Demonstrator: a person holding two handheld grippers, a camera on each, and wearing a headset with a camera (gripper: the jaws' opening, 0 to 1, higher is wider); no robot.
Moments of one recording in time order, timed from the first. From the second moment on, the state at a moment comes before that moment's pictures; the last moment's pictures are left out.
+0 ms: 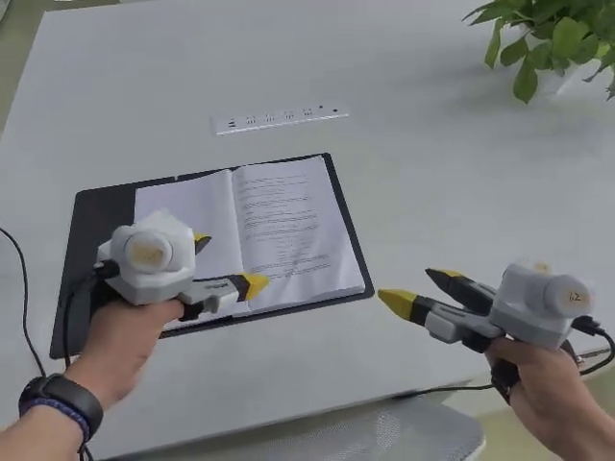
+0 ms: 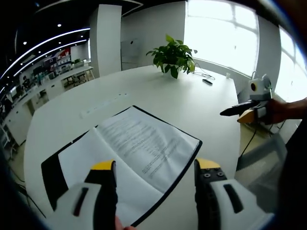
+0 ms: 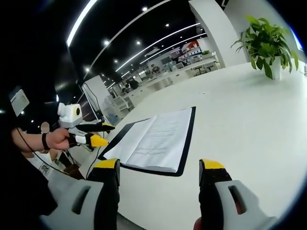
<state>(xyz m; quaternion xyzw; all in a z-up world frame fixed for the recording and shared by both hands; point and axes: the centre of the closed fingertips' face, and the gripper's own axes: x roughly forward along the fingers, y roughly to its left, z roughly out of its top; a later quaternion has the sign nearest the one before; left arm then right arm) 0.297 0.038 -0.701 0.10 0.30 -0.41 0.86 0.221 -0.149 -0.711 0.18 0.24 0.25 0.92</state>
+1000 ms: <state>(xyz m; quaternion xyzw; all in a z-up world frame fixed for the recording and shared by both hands) 0.316 -0.072 -0.797 0.13 0.35 -0.42 0.83 0.218 -0.152 -0.721 0.21 0.25 0.25 0.91</state>
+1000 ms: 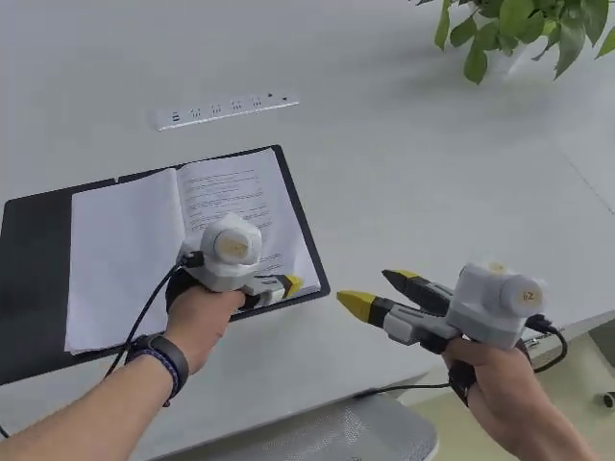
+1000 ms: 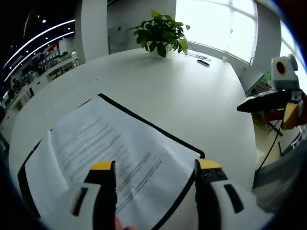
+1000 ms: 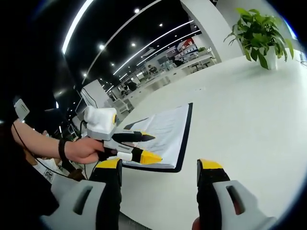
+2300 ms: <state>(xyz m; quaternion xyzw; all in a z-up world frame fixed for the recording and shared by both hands) 0.328 -0.062 -0.808 0.14 0.35 -0.41 0.83 0.263 -0.129 -0.735 0.23 0.27 0.28 0.89</state>
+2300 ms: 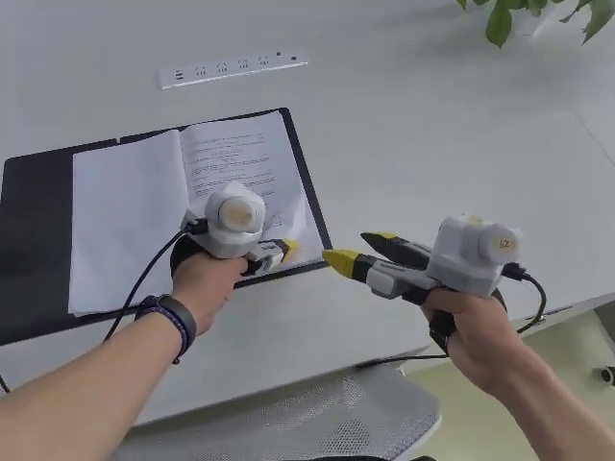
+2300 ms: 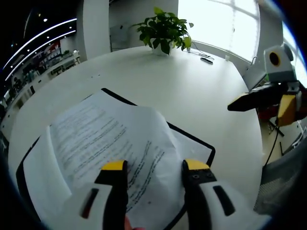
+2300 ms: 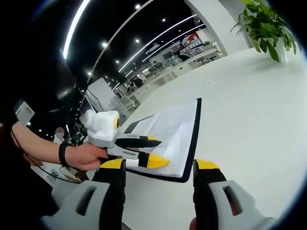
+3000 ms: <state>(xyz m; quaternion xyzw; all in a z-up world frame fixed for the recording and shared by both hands) 0.327 -0.062 -0.807 0.13 0.35 -0.42 0.83 0.348 -0.084 -0.770 0.30 0.30 0.31 0.85</state>
